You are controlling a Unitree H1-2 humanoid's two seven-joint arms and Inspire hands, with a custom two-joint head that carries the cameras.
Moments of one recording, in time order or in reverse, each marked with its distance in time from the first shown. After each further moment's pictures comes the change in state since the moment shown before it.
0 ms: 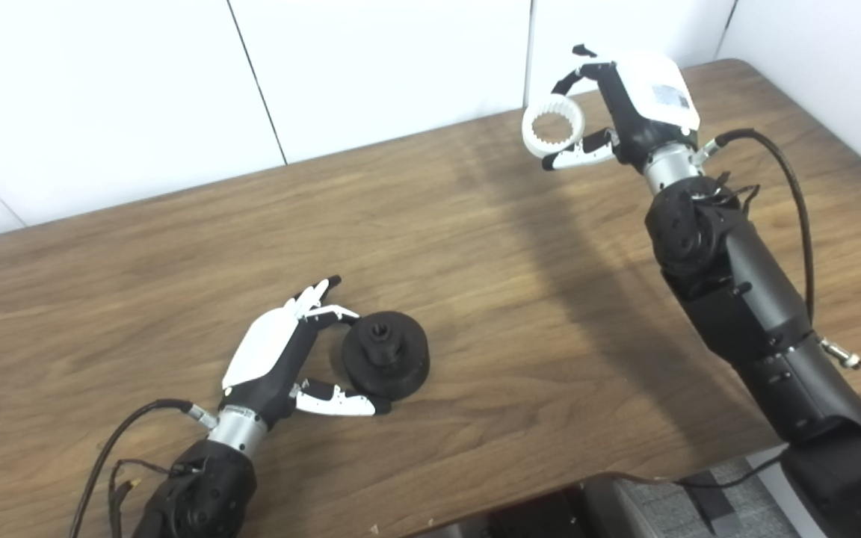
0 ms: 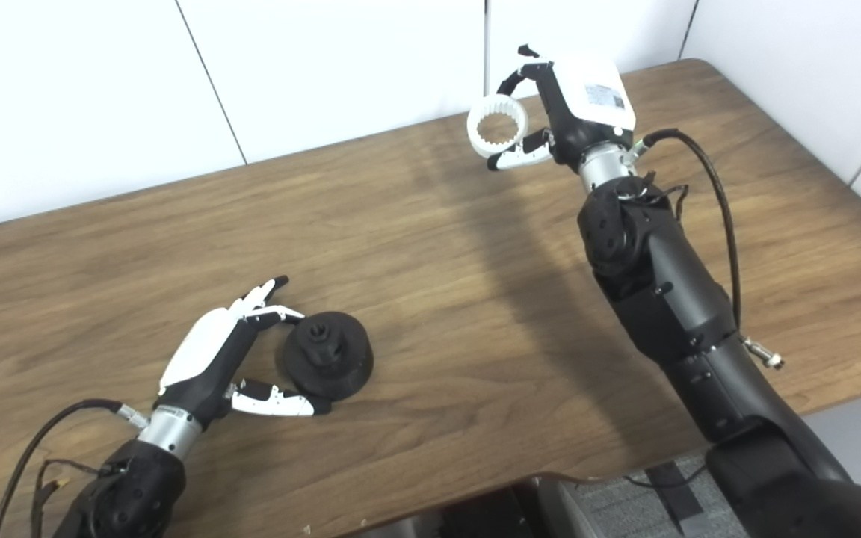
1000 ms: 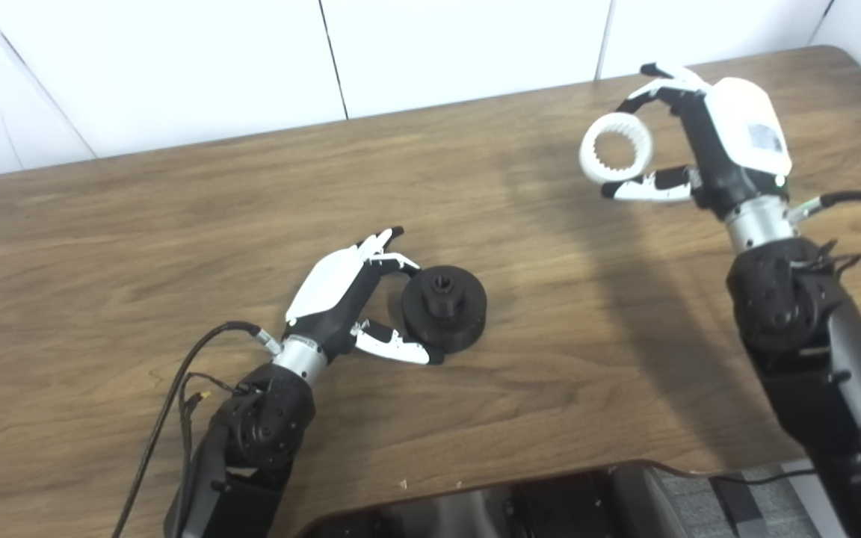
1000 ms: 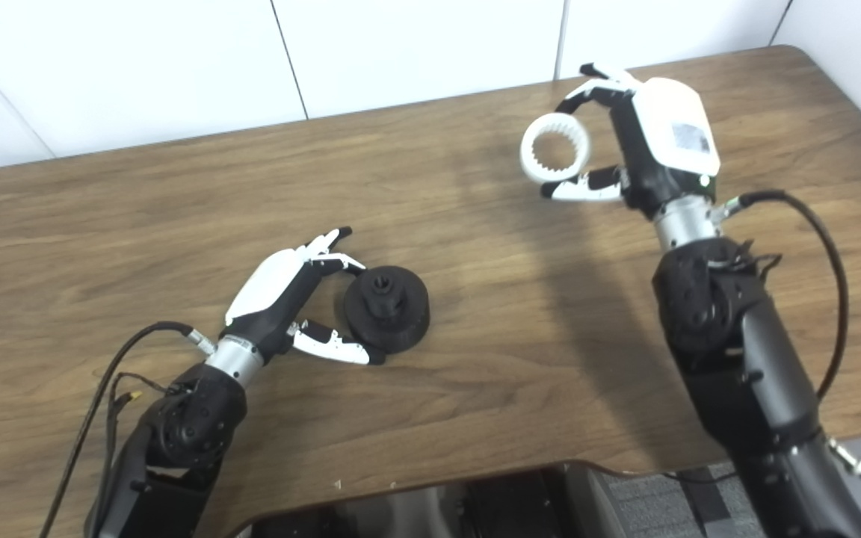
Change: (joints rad) left arm -0.035 -0.052 -0.011 -0.007 0.040 0.095 -0.038; right arm 0.221 0.070 -0.026 -0.249 0.027 -0.093 0.023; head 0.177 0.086
